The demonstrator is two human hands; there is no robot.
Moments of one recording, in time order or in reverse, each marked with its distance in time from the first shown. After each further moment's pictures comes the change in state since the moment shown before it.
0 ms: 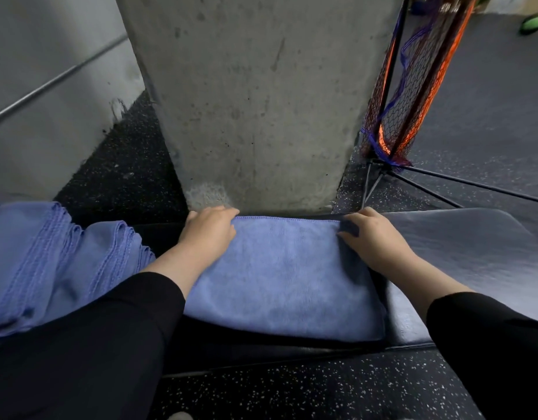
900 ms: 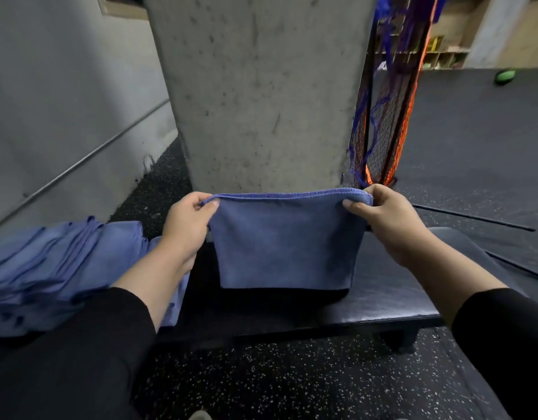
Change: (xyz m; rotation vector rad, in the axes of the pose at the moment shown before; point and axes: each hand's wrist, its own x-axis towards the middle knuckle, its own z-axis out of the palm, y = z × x) left_hand -0.112 0.012 -0.141 -1.204 0.362 -0.157; right_hand -0.099 -0.061 -0.146 0.955 0.216 0.006
